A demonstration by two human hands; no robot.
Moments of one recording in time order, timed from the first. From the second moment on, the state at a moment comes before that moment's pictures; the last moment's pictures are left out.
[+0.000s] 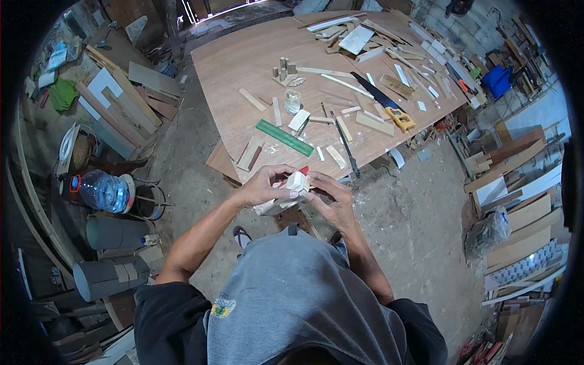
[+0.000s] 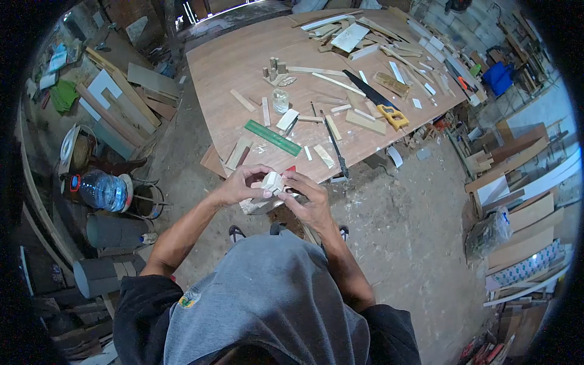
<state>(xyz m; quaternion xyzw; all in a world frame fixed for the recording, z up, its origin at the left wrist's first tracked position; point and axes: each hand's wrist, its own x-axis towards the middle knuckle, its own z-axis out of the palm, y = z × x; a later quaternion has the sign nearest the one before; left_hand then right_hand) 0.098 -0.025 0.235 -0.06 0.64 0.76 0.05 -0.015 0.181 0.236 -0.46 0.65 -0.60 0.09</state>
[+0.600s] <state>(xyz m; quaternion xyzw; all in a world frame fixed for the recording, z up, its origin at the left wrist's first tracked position) 0.103 -0.016 0.282 -0.05 0.76 0.64 -0.04 -0.018 0.175 0.237 -0.44 0.58 -0.67 0.14</state>
